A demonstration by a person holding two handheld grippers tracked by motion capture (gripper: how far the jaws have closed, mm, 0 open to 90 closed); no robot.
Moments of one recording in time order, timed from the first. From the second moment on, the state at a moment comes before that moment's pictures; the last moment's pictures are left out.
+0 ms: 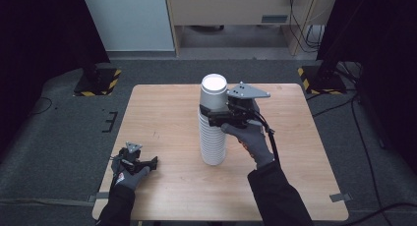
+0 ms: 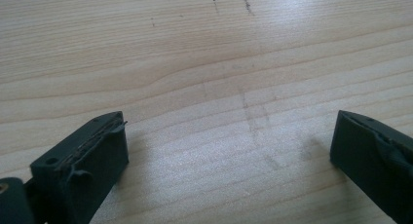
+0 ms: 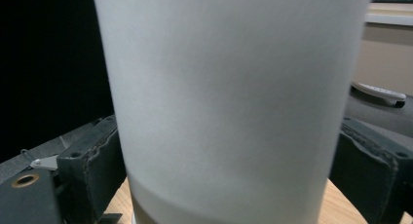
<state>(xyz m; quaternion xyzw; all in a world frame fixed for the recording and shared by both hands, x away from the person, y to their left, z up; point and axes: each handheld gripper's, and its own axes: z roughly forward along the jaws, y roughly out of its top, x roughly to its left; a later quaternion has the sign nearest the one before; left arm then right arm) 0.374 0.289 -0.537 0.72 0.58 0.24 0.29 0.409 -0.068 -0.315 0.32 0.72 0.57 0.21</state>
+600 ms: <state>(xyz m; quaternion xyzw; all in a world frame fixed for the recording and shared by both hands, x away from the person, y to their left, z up) 0.374 0.289 -0.537 0.72 0.58 0.24 0.29 0.414 -0.063 -0.322 0.32 0.73 0.57 0.20</state>
